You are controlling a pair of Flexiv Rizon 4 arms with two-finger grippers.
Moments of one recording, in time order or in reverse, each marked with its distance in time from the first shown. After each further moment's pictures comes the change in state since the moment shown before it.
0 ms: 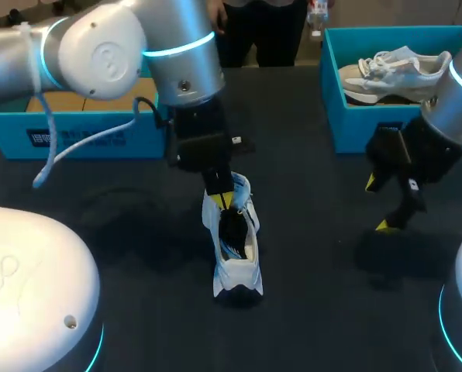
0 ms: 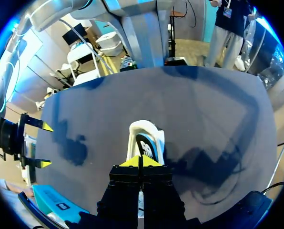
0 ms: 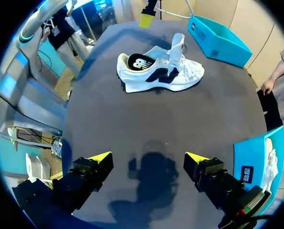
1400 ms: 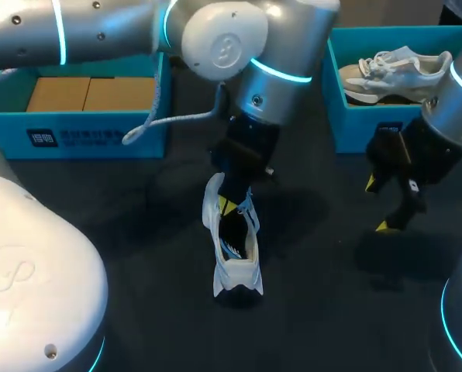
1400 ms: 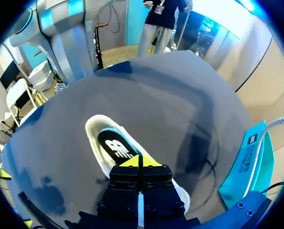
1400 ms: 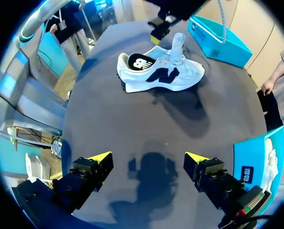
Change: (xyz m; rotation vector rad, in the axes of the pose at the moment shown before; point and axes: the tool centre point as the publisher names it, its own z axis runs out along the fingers) left arm 0.006 0.041 0.044 0.142 0.511 0.457; right arm 0.000 0.000 0.001 -0.002 -0.001 -0.001
